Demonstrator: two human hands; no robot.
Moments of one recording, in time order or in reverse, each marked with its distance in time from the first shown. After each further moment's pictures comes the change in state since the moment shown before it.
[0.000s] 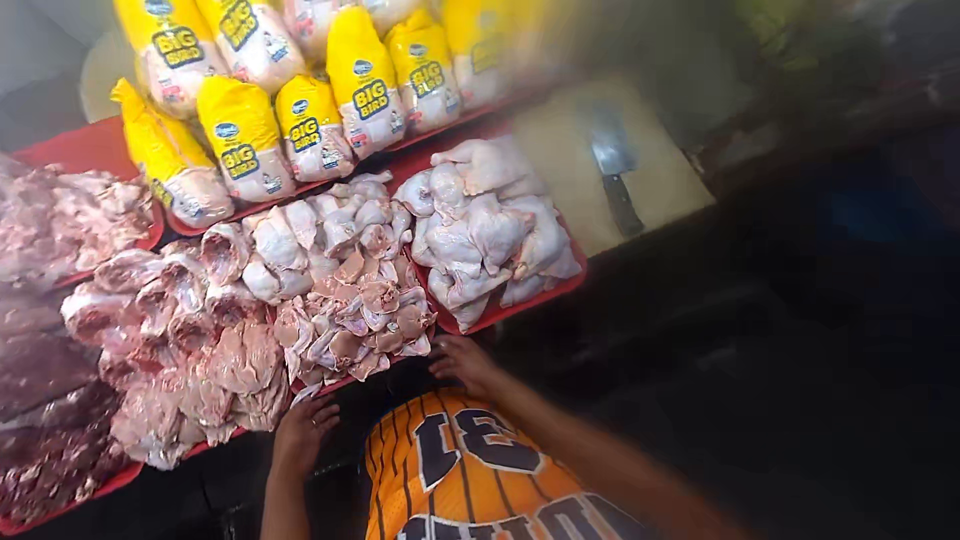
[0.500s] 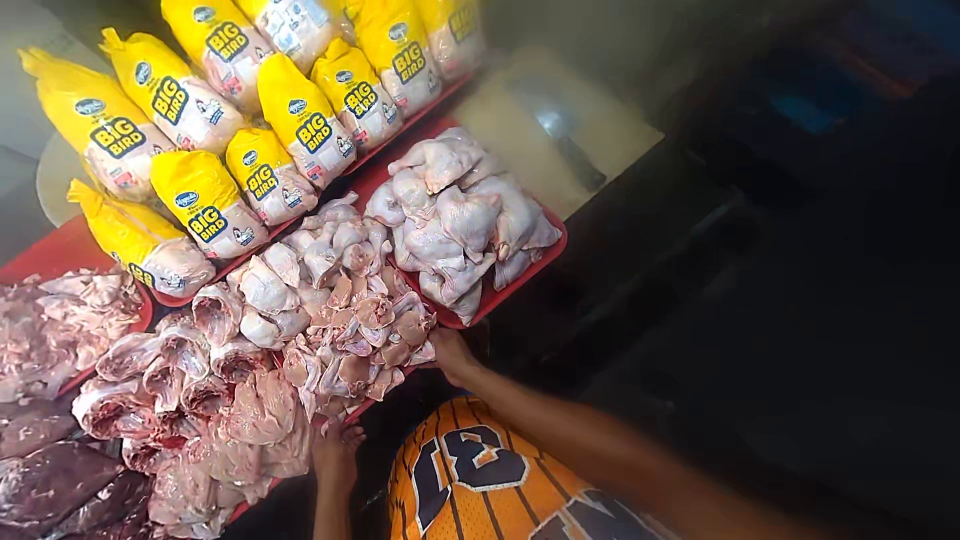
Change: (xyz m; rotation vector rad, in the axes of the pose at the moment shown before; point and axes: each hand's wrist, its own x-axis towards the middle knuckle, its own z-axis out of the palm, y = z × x) left_hand 0.020 0.001 0.021 0.018 0.132 0.137; right_hand 0.029 -0.009 0.072 0.278 0.353 -0.124
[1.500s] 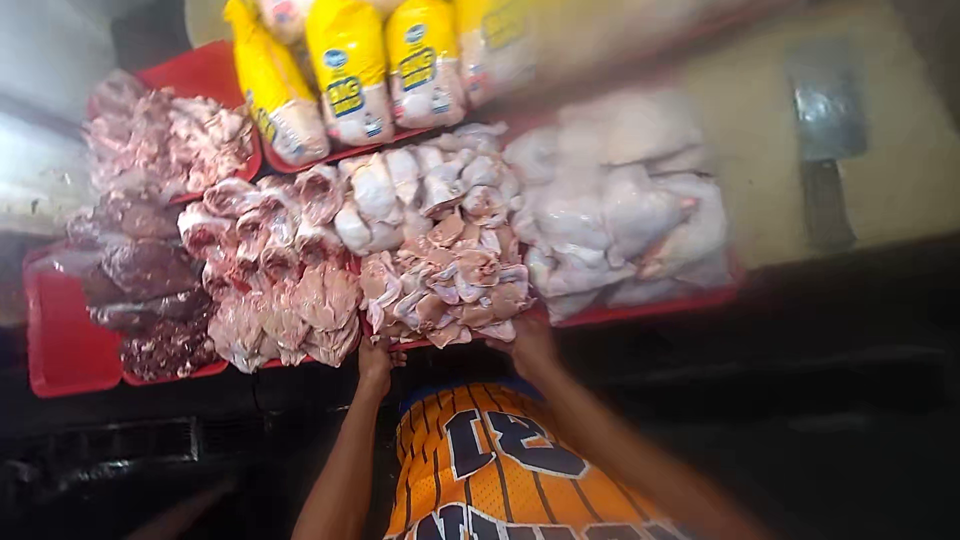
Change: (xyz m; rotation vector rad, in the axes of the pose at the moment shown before) left_hand 0.011 0.001 0.012 -0.070 0.027 -0.054; right_hand -0.001 0.003 -0.009 -0.095 0.009 -0.050
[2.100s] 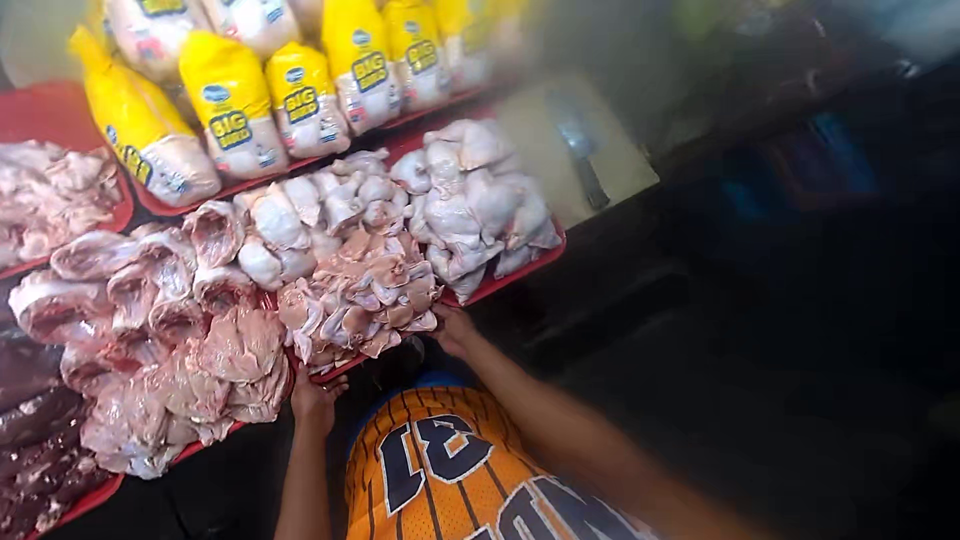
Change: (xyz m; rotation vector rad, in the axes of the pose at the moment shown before) left_hand 0.003 -0.002 -0.019 -0.152 -0.059 -0.083; right_hand 0.006 0.008 -0.002 0.293 0.010 0.092
